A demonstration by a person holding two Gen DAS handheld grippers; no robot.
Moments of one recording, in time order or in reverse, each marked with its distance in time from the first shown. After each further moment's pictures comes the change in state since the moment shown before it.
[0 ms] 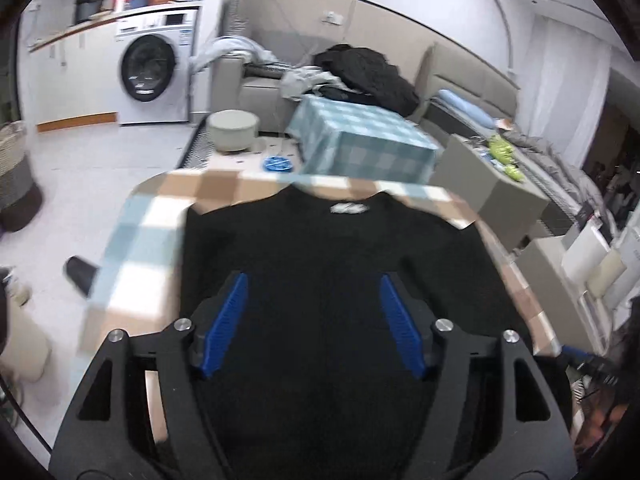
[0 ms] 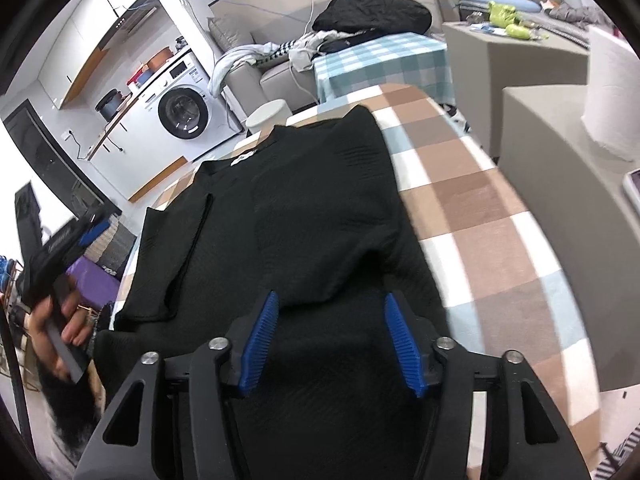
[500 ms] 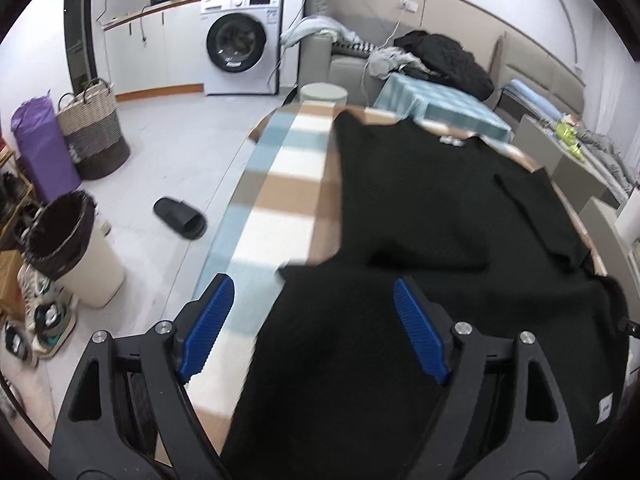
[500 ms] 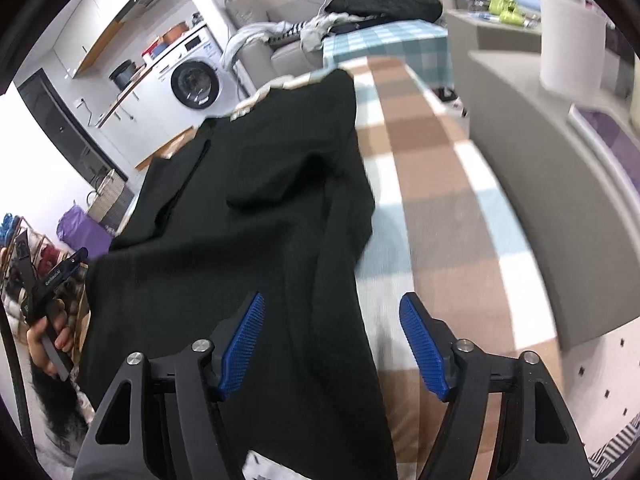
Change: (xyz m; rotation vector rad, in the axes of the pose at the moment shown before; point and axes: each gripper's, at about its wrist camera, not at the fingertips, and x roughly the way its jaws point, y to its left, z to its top) left arm -0.104 0.092 -0.148 -0.082 0.066 0.258; right arm -0.017 -0.052 -0.070 -0.064 0.110 0.048
